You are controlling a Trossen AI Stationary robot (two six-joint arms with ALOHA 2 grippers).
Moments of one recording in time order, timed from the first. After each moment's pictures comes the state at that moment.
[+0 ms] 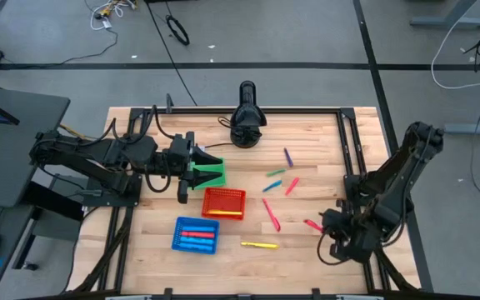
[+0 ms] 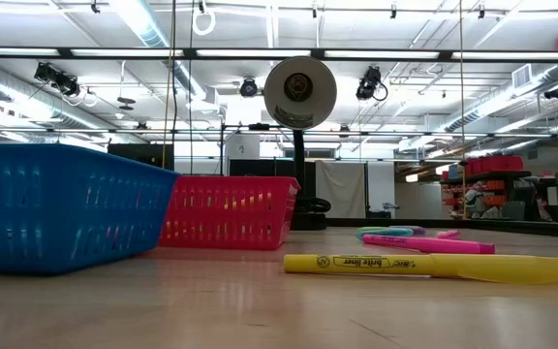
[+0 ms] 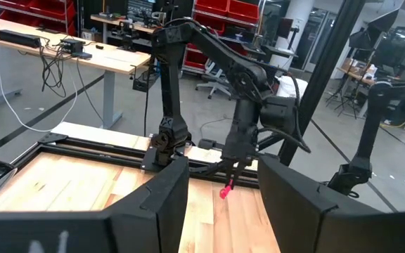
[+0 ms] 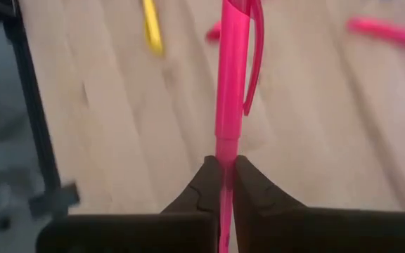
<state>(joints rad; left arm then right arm) -0.22 1.14 1.22 -0.13 -0.22 -0.25 0.96 1.27 0.97 -0.99 0.36 1.24</state>
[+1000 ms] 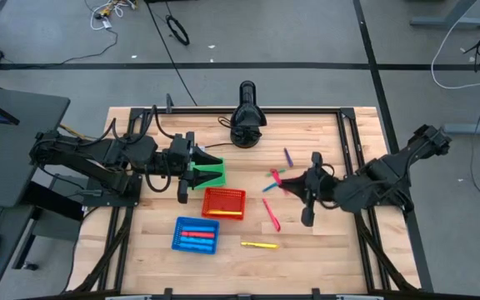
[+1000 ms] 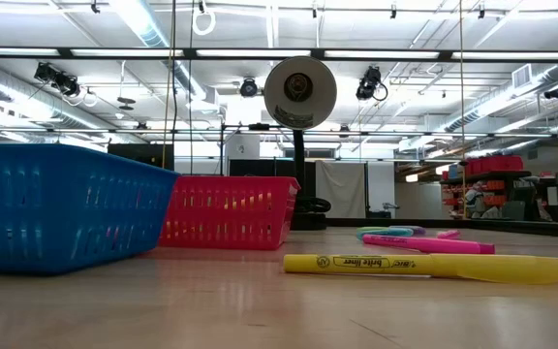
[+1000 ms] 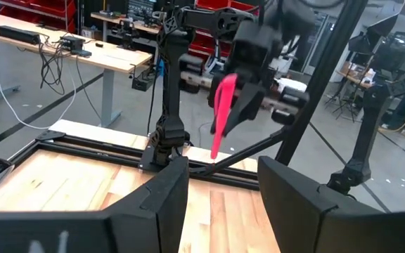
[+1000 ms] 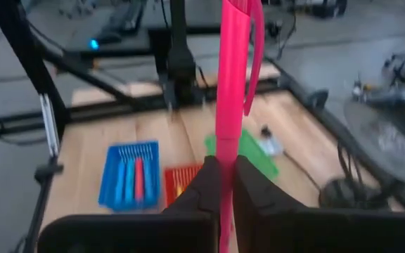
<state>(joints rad) -0.22 1.14 1.22 -0.13 -0.22 -0.27 0.57 1.26 1.35 -0.60 0.74 0.37</state>
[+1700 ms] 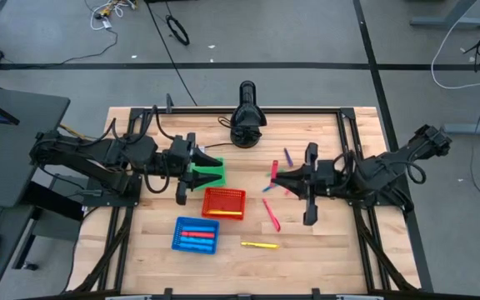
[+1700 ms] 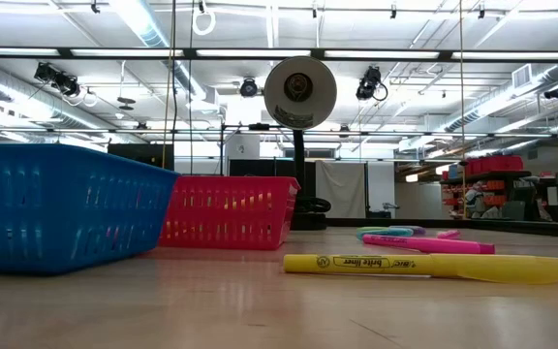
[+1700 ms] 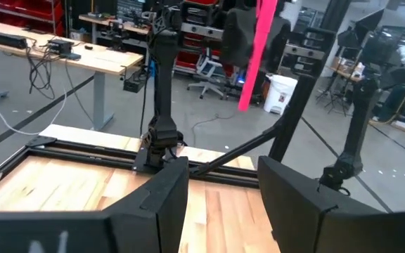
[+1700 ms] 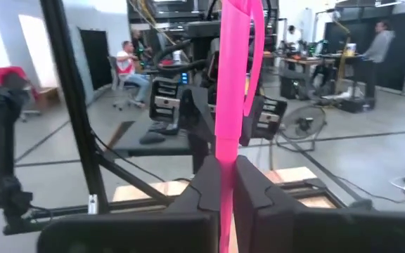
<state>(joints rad) -0.22 1.15 1.22 -0.12 -0.18 -0.24 0.53 1.26 1.36 -0.09 0.64 0.04</state>
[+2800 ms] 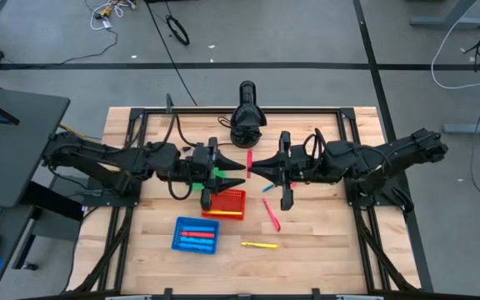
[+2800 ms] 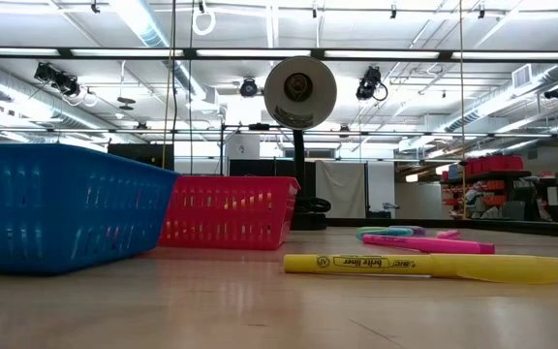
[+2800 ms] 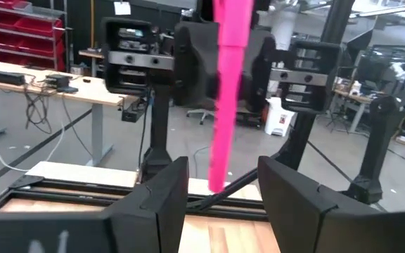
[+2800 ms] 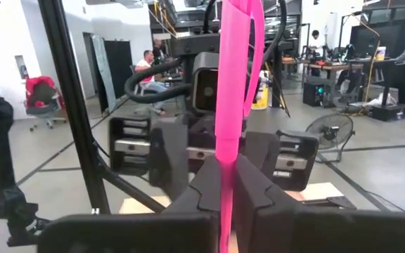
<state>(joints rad) -0.22 1.33 1.22 0.18 -0.18 -0.17 0.31 1.35 1.36 0.04 0.32 0.04</state>
